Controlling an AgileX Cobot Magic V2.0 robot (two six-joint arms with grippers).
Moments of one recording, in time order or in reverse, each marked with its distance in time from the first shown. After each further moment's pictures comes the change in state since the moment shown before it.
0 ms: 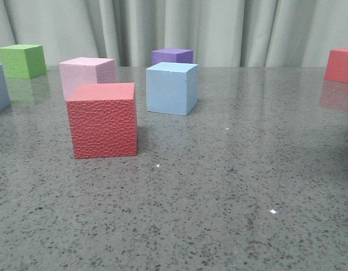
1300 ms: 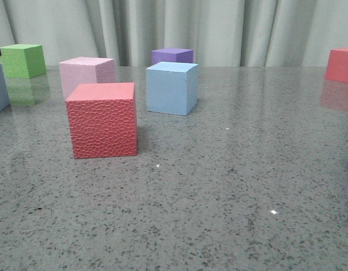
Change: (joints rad) left arm 0.000 0.807 -0.627 -0.071 0.529 0.000; right arm 0.000 -0.261 0.148 -0.026 -0.035 -0.002
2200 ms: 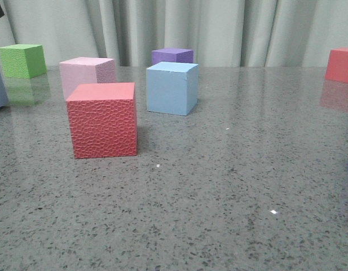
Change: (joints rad) left arm 0.000 0.053 0.000 -0.002 0.016 0.000; right arm 0.000 0.000 0.000 -0.001 -0.001 -0.002
